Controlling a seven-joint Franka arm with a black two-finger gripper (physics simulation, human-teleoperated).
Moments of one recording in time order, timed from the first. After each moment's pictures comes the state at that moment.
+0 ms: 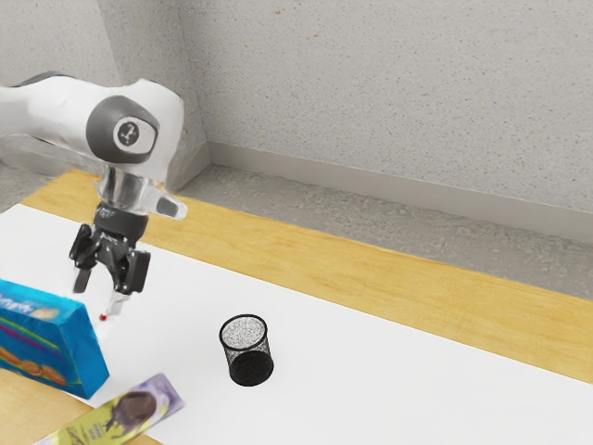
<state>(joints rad) -0.19 -0.09 0.15 -2.08 0.08 1.22 0.11</state>
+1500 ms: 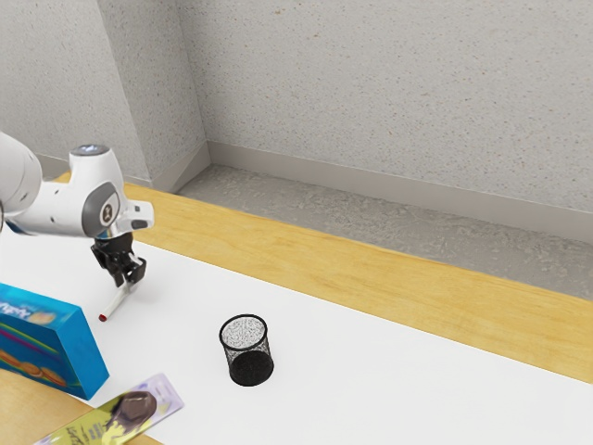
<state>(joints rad) 0.11 0.40 0.28 -2.02 -0.02 2.40 0.41</state>
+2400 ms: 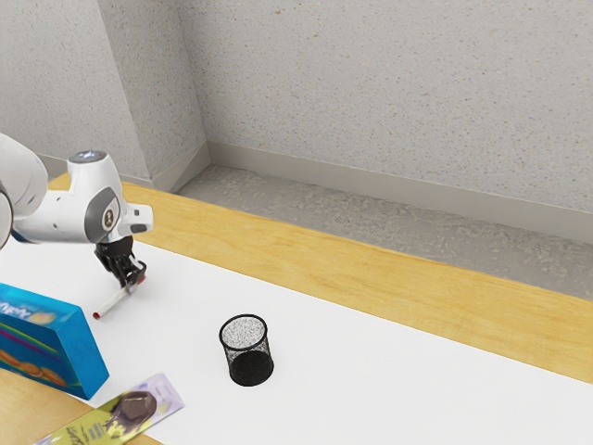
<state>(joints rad) 0.12 0.44 0.28 -2.00 -0.07 2.46 0.48</state>
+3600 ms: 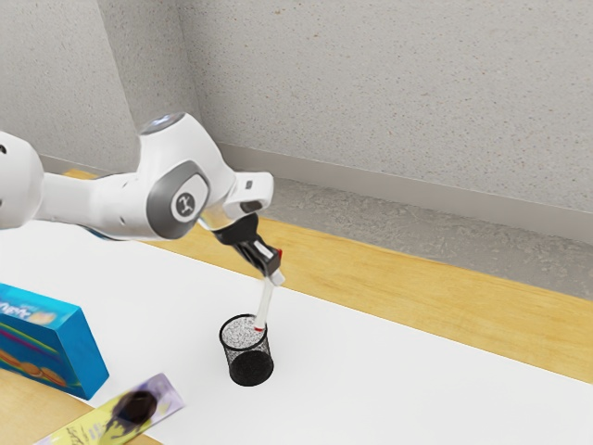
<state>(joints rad) -0.42 0.00 0.21 -2.22 -0.34 2.47 0.40</state>
